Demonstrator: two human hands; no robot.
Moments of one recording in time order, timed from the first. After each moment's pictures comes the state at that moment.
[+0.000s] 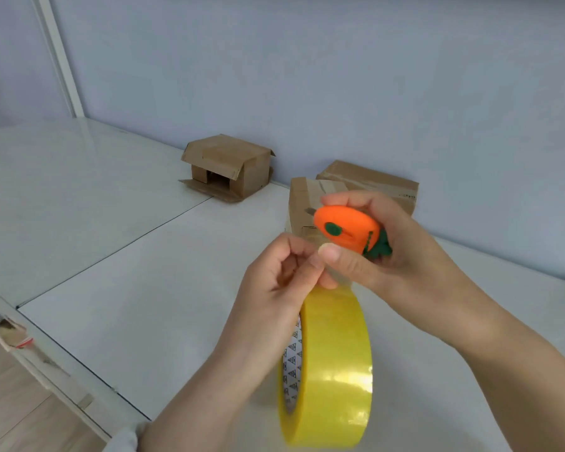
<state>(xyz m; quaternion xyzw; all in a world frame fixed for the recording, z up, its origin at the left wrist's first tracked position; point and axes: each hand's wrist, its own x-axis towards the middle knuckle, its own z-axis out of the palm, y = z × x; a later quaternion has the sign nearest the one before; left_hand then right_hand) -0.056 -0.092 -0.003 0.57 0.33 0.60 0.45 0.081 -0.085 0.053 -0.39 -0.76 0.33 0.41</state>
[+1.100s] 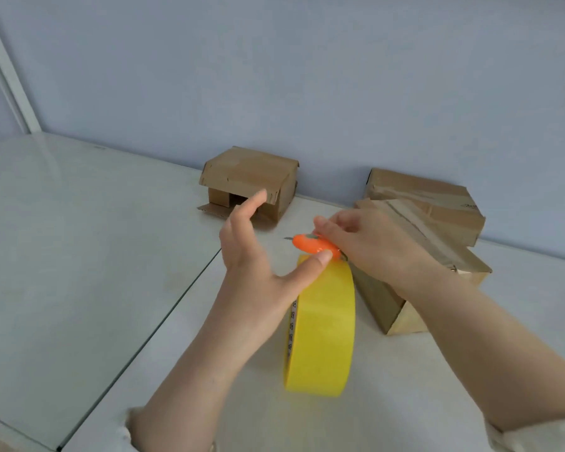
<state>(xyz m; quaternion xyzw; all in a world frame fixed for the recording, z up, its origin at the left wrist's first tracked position) -0.192 0.023 -0.004 0.63 0.45 0.51 0.38 -0.047 0.043 0.041 -0.66 -0.66 0.24 0.27</state>
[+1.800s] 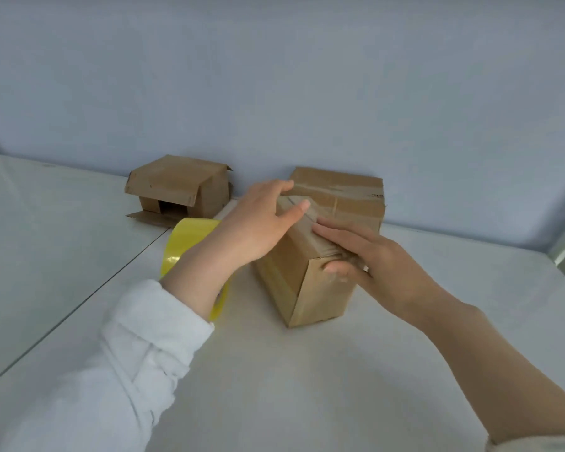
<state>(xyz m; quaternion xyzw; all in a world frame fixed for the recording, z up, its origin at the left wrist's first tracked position) -0.066 0.050 0.044 0.80 0.49 0.27 0.21 0.118 -0.010 -0.002 -0.51 -0.80 0.09 0.31</state>
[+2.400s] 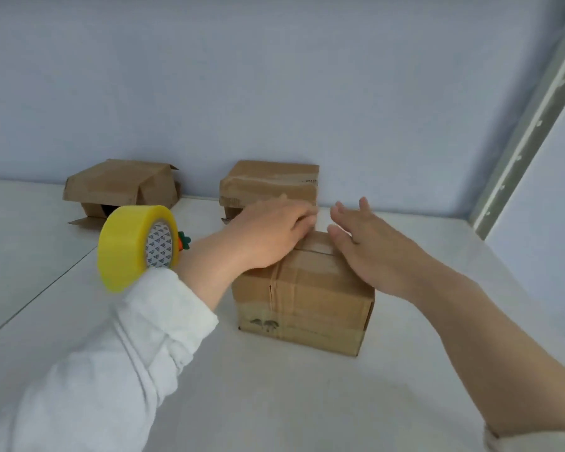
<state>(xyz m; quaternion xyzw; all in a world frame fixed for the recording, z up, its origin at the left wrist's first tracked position) 0.019 0.006 0.041 0.91 0.38 0.11 0.10 0.160 -0.078 0.037 -0.71 -0.68 0.11 0.15</state>
